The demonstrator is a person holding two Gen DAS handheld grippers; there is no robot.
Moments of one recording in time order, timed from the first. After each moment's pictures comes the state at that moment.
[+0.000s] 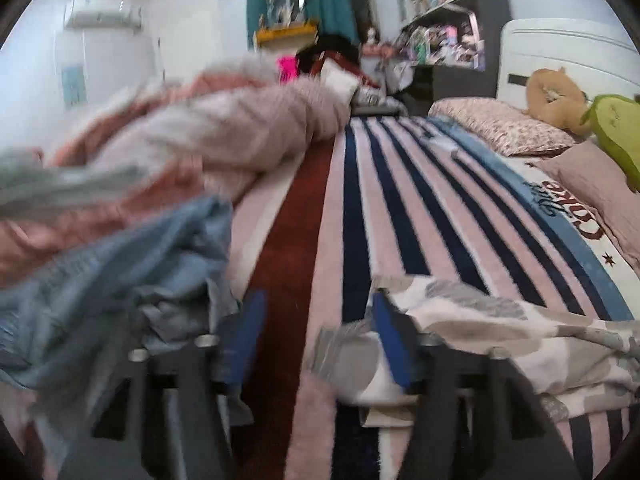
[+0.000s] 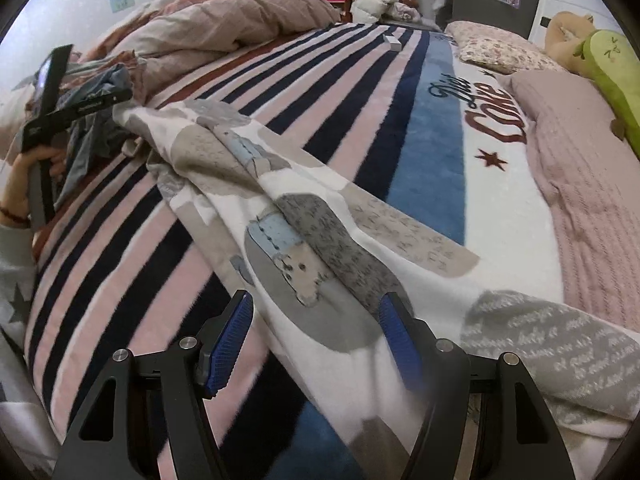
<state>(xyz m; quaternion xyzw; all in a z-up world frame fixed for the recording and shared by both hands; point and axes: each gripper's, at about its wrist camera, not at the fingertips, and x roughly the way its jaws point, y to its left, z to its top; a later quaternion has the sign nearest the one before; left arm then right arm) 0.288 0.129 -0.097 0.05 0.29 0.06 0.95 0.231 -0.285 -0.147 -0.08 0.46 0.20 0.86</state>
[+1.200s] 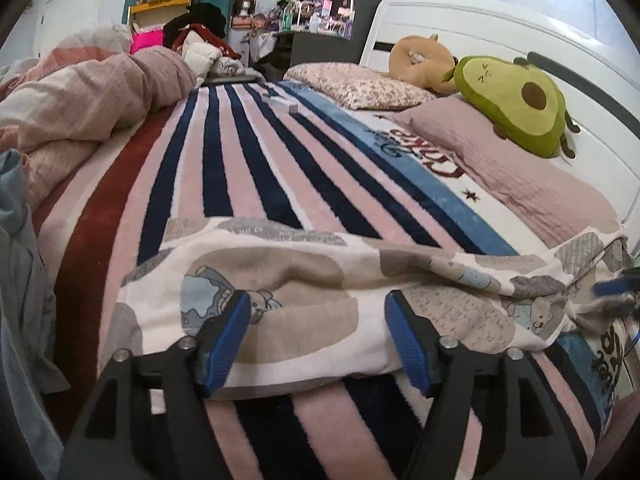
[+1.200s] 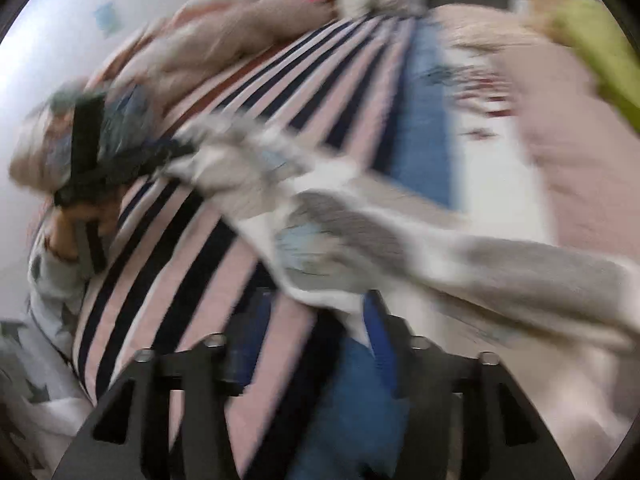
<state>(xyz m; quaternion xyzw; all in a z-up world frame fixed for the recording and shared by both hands) 0.278 0.058 -0.139 0.01 0.35 -0.20 0.91 0.174 -0.310 -0.106 -0.01 0.47 0.17 0.87</state>
